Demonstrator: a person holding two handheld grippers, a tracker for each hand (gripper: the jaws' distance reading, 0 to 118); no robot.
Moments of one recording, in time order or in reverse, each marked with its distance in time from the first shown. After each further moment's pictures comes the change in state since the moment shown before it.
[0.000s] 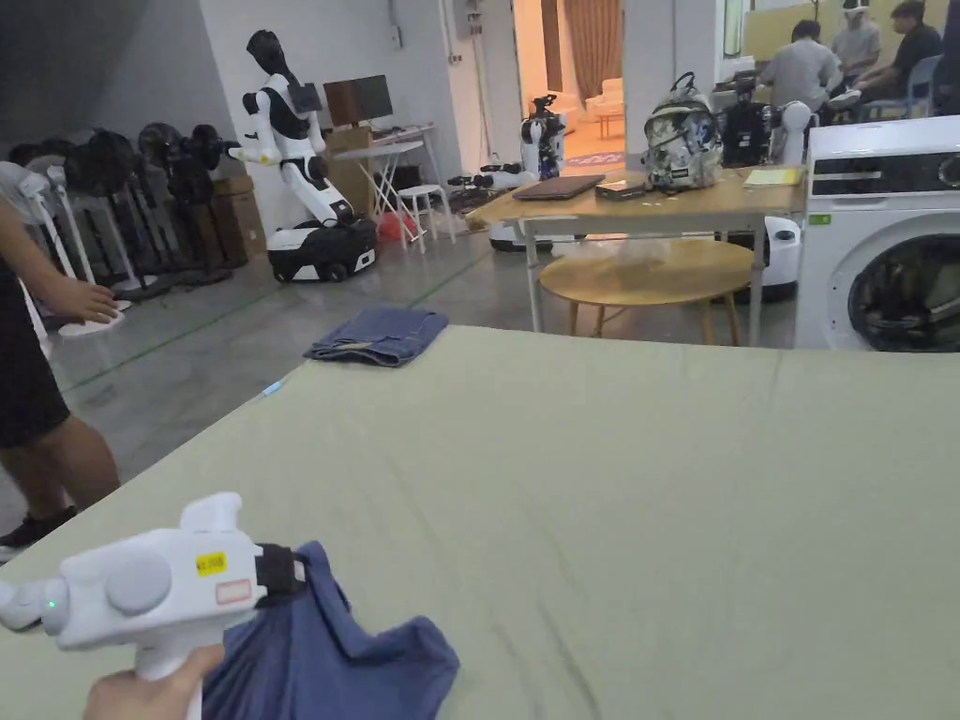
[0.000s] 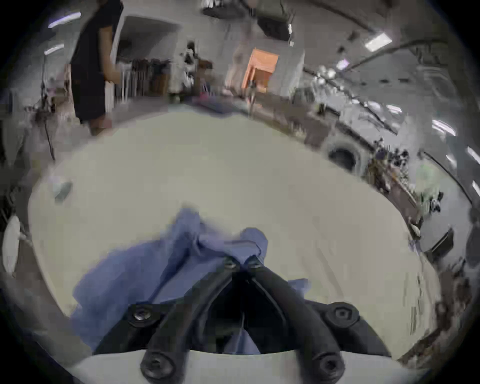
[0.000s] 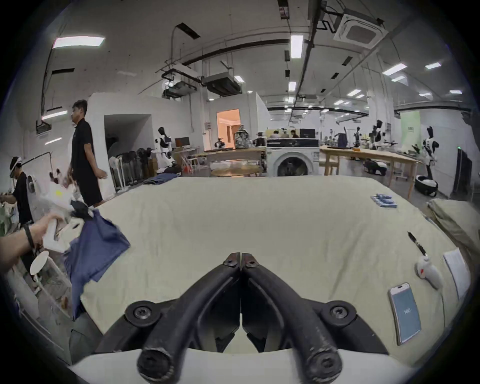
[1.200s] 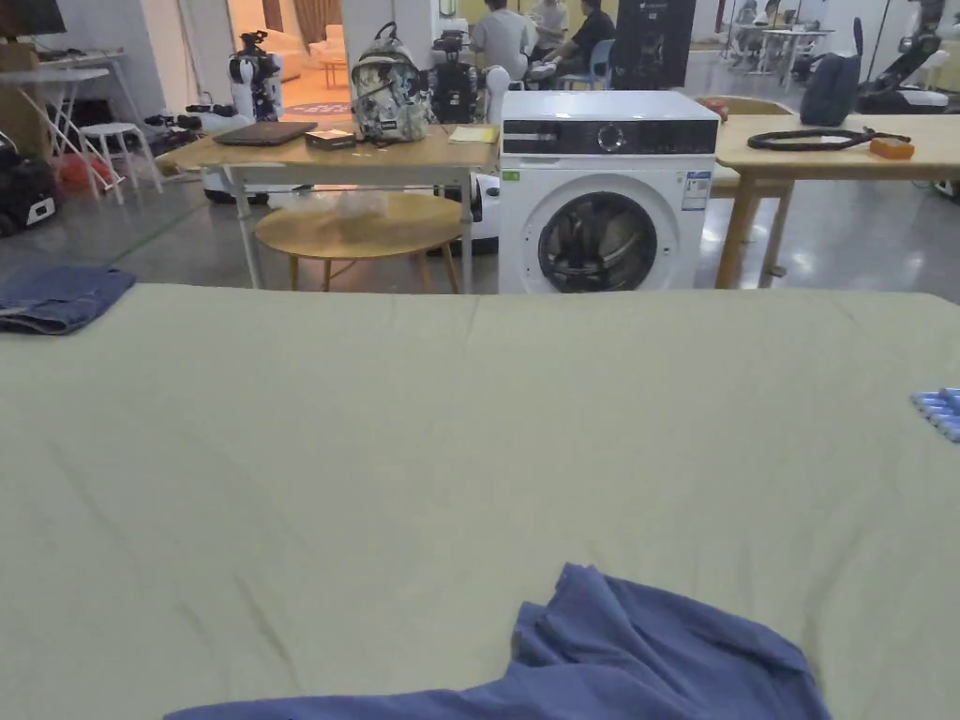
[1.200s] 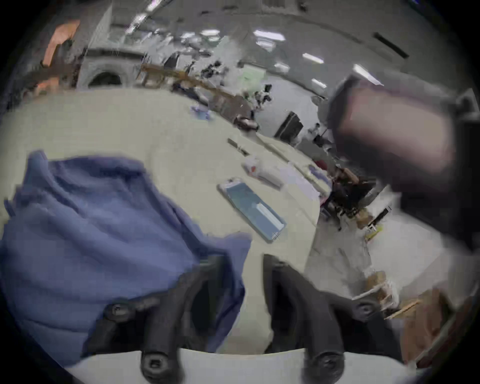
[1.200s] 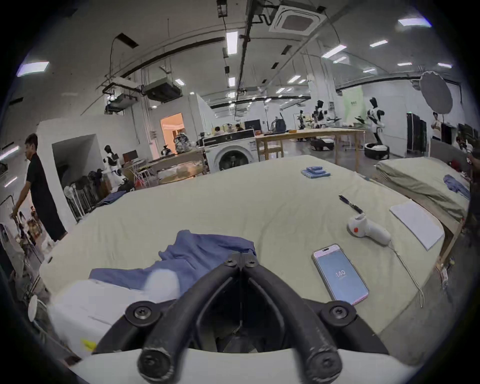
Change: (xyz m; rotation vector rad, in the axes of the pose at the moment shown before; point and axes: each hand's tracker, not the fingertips) left arm 0.496 -0.339 0.031 -0.360 -1.096 -0.512; right arm 0.081 -0.023 0.082 -0.013 -0.268 -0.196
